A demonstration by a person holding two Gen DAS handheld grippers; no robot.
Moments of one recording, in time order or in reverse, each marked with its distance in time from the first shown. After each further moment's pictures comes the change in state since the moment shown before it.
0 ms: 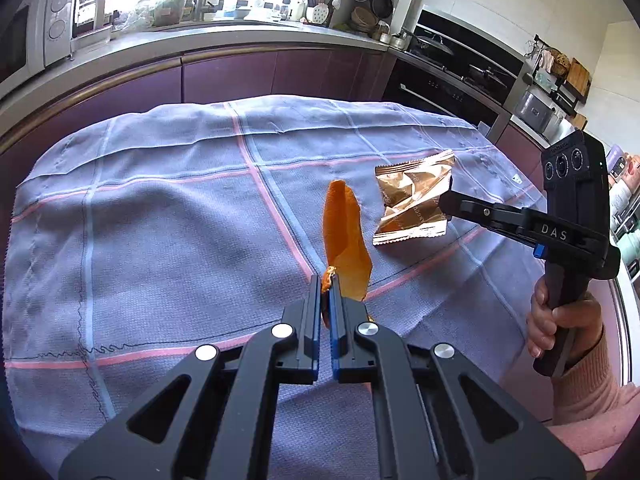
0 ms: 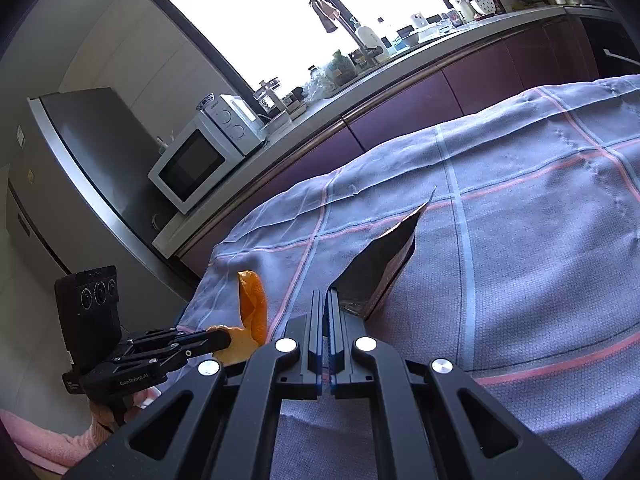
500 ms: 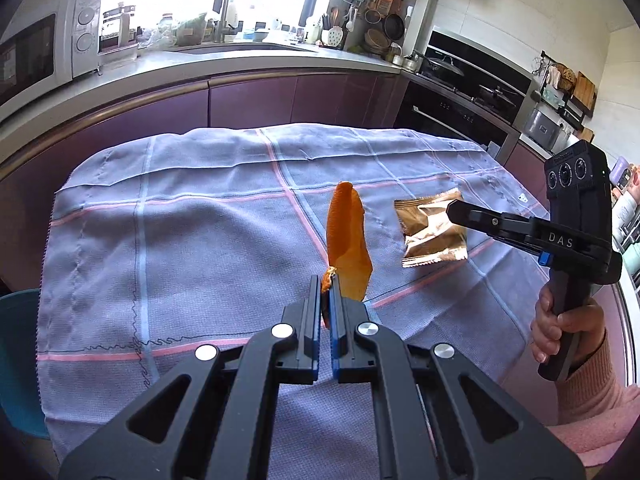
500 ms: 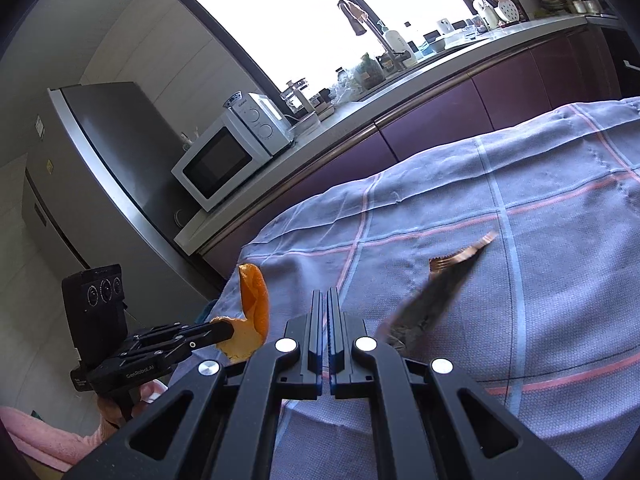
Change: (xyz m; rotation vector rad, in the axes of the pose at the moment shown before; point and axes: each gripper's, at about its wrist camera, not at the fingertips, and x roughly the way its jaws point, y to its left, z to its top) left arm -0.047 0.019 -0.005 -0.021 -0.082 0.048; right arm 0.002 0.030 0.004 -0.042 -0.007 0.074
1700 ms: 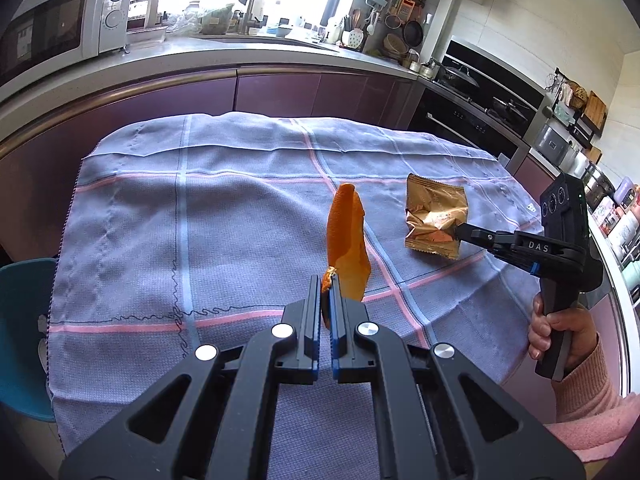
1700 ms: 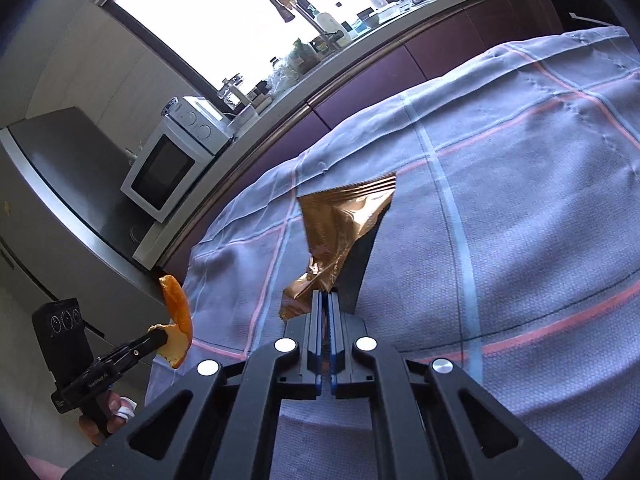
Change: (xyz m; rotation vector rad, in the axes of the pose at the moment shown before) left arm -0.015 0.040 -0.017 -0.074 0.002 0.010; right arm 0.012 -0.037 -0.017 0.156 0.035 -0.131
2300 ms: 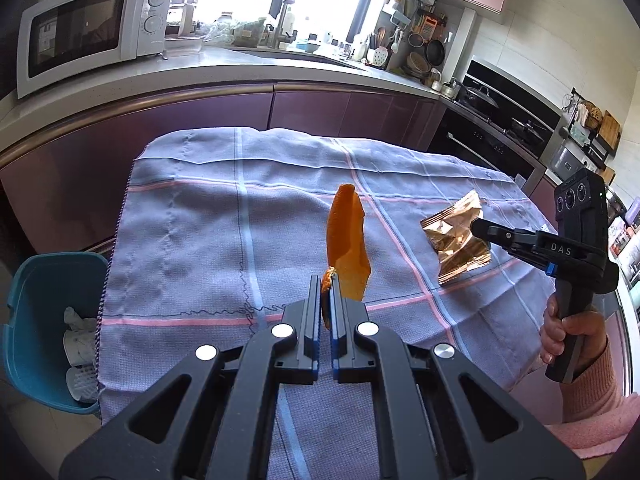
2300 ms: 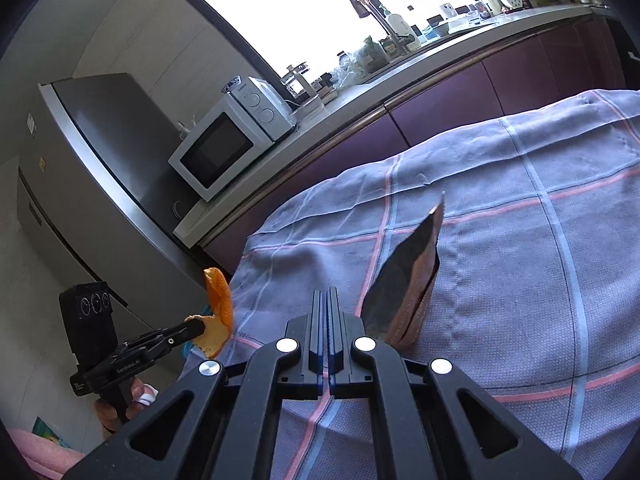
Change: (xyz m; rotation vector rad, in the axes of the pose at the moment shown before) left arm -0.039 0.035 -0.006 -0.051 -0.059 0.063; right arm 0.017 0.060 0.010 -0.128 0.028 0.072
